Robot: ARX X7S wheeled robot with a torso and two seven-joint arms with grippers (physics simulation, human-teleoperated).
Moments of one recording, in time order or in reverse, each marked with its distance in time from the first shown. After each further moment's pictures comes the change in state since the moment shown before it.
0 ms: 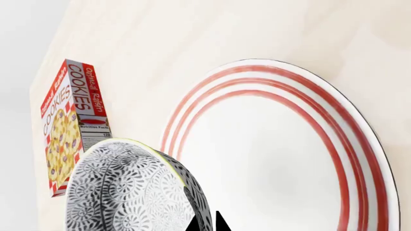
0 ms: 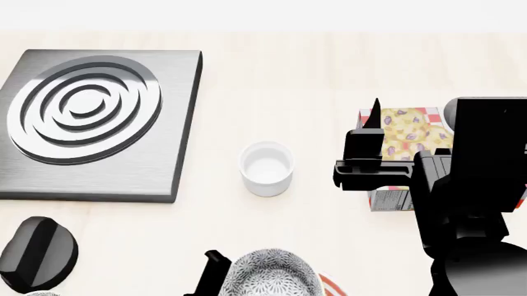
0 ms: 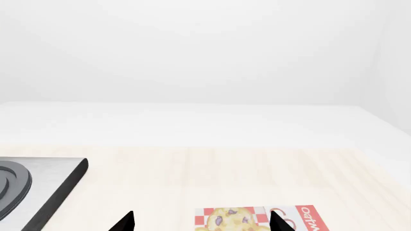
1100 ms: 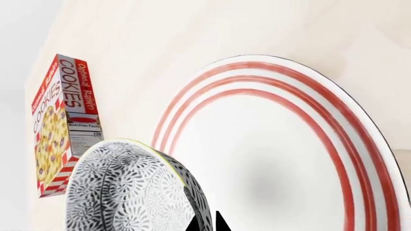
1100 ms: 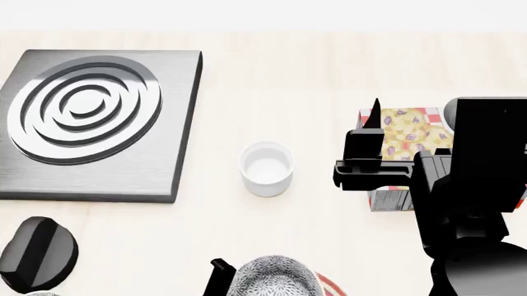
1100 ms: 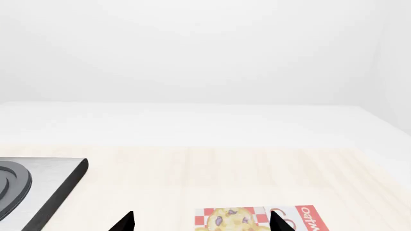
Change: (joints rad) left arm 0.056 0.019 0.028 -0.072 0.032 0.046 -0.050; right arm 0.000 0.010 -0.007 0.003 0.019 -0.008 0.015
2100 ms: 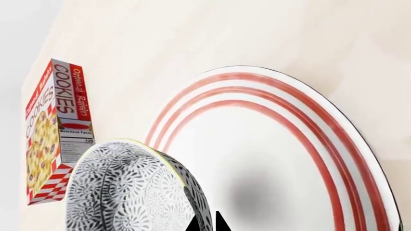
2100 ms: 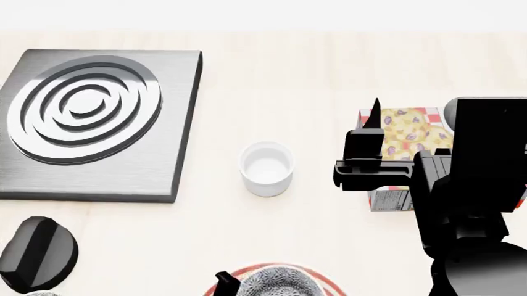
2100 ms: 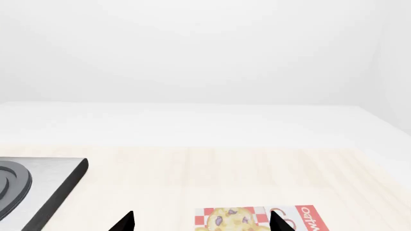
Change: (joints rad) left arm 0.051 0.011 0.011 -0.022 0.014 0.024 -0.040; right arm 0.000 0.009 -0.006 0.003 0.016 -0.008 0.013
